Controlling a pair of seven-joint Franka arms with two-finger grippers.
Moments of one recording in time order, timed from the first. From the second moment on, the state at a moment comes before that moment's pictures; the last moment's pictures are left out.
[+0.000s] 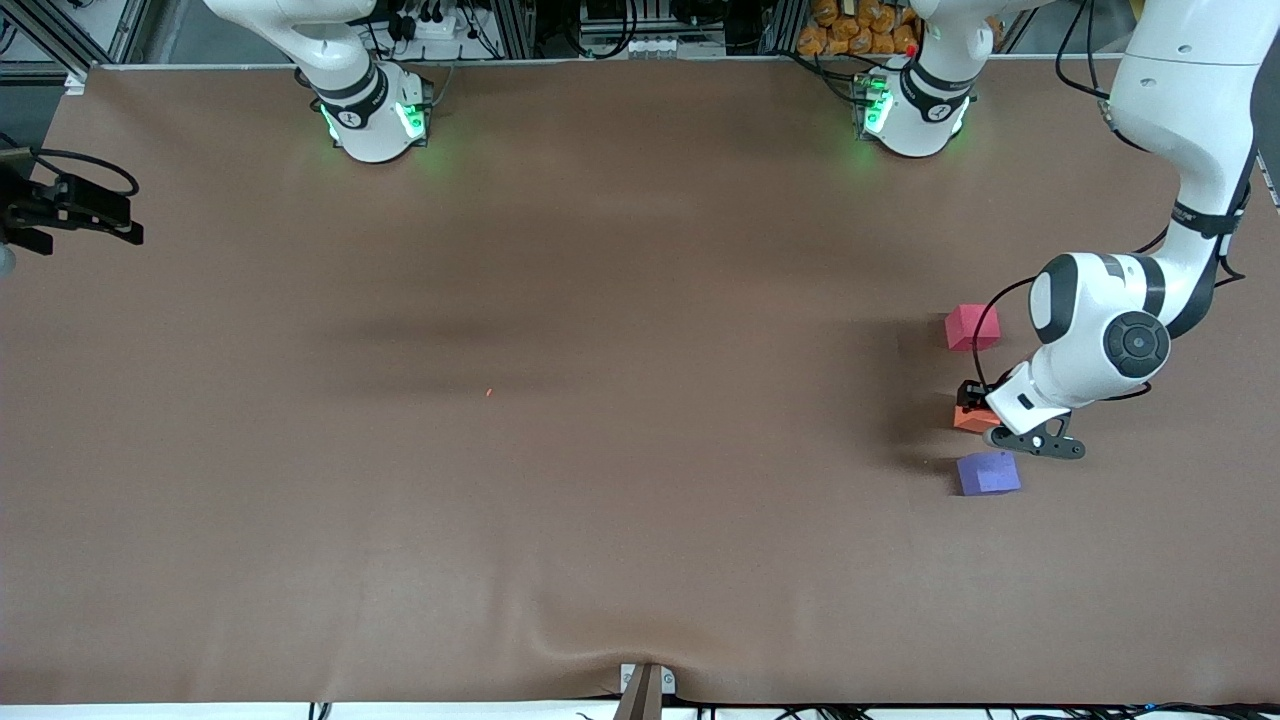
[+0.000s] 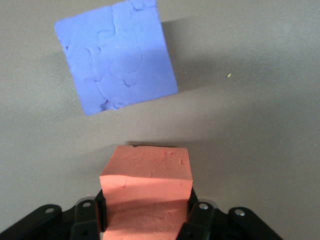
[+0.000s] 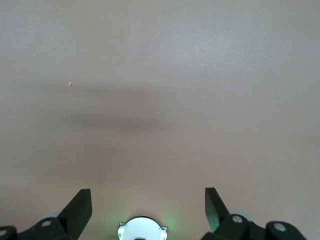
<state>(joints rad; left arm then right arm) 0.17 0.48 -0.17 -2.01 0.15 2.43 0.11 0.02 0.06 -0.08 -1.43 0.01 1.33 -0.16</state>
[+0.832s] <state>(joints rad) 0.19 0.49 -0.18 -2.01 0.15 2.43 -0.05 0.02 0.06 -0.08 -1.43 0.01 1.33 -0.16</state>
